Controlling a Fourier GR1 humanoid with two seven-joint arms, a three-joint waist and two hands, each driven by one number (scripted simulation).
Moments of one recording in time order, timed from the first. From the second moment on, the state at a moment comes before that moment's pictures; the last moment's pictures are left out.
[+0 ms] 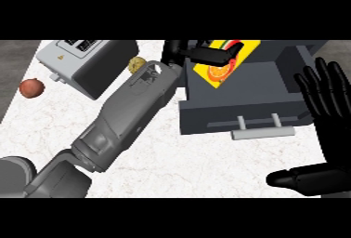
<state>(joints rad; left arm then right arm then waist) -1.27 0.00 -0.37 -0.47 0.53 0.40 -0.37 -0.13 -0.10 -0.09 -2.02 -0.18 0.18 0.13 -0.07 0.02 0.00</state>
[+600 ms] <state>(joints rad) -1.33 0.00 -0.56 -0.37 0.57 0.46 -0.34 -0.14 -0.09 -0.07 -1.99 -0.19 0.20 0.11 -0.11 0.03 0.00</state>
